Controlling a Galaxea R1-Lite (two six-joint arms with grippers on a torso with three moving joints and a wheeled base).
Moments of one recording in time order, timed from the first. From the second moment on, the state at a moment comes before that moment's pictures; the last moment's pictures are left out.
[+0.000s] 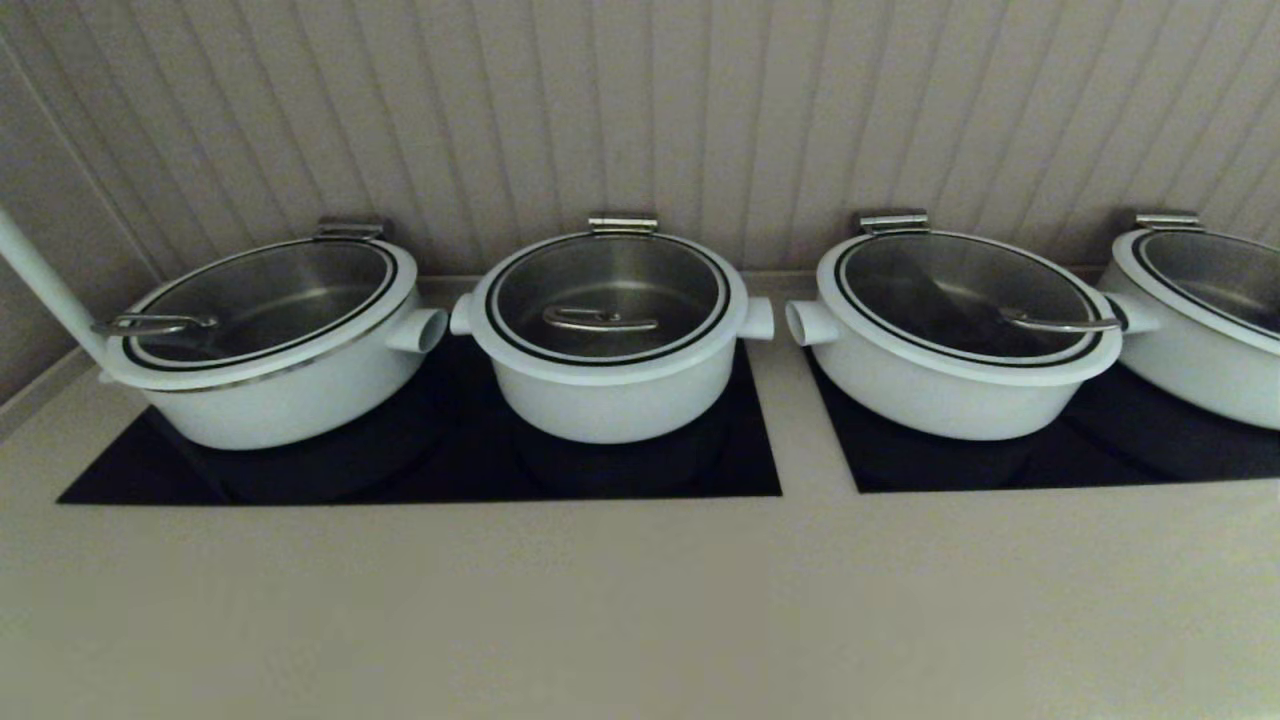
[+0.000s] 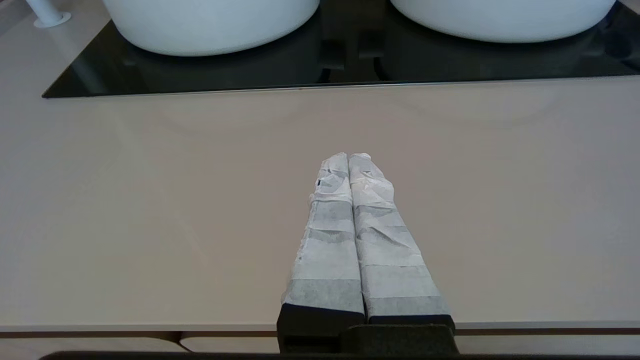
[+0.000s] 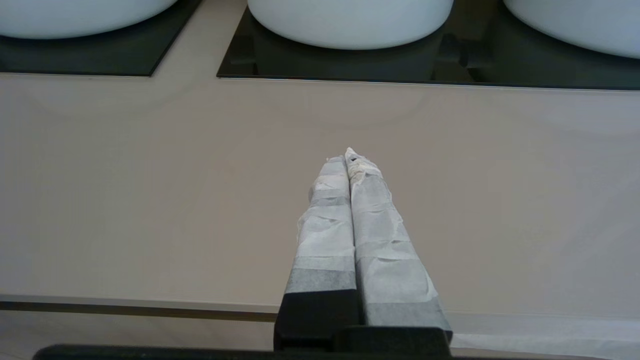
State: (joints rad) left arm 0.01 0.00 0.00 0.00 0.00 0.02; right arm 0.00 0.00 0.00 0.00 0.02 -0.03
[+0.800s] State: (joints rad) left arm 0.01 0.05 -0.13 0.01 -0.22 0.13; right arm 0.00 0.00 0.00 0.00 0.02 -0.03
